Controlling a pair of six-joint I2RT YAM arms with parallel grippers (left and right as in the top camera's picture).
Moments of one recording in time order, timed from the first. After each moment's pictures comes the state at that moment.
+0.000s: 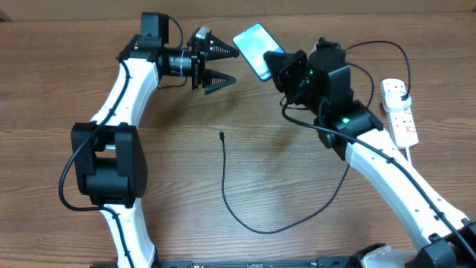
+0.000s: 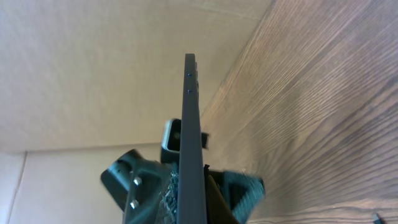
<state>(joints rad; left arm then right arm) -0.09 2.13 1.74 -0.55 1.44 -0.87 0.42 1.49 1.17 -0.05 -0.15 1.39</state>
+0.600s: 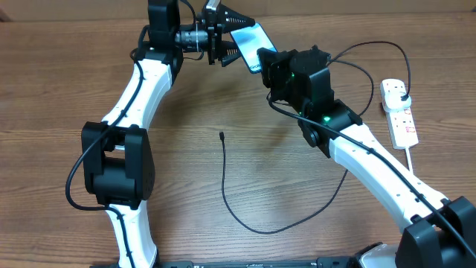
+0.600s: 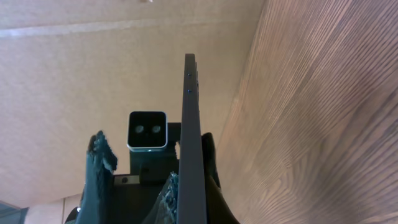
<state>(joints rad) -0.16 2.13 1.74 0.11 1.28 -1.53 0.47 1.58 1.17 0.08 -0.01 1.65</state>
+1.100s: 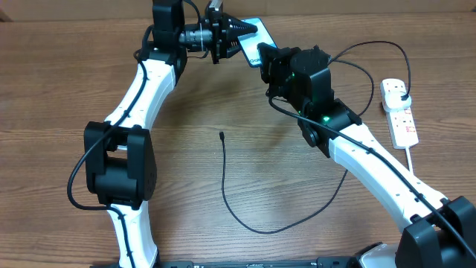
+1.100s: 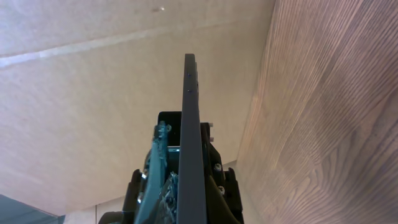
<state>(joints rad) -0.19 2.13 1.74 0.11 1.23 -1.61 0.47 1.58 1.17 0.12 0.00 1.76</state>
